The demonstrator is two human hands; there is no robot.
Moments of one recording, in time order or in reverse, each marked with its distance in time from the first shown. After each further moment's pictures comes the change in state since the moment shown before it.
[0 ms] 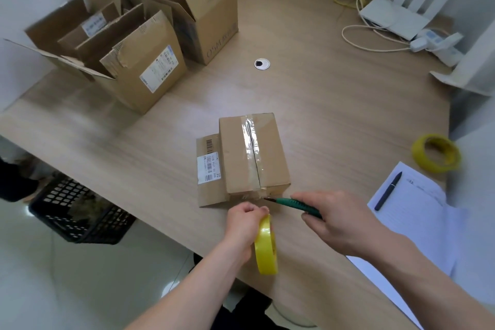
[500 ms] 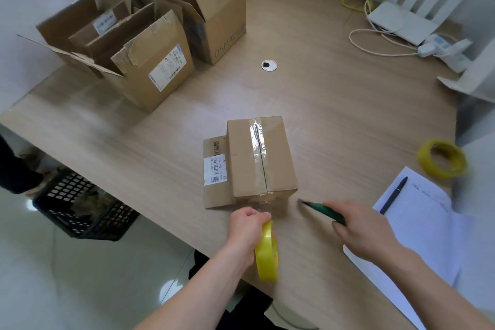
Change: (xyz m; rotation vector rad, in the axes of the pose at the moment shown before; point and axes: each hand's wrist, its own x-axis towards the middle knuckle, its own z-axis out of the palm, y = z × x) left_hand 0.001 -0.007 -0.005 -0.039 0.022 -0.024; right_hand -0.009 0.058 0.042 -0.064 0.004 0.331
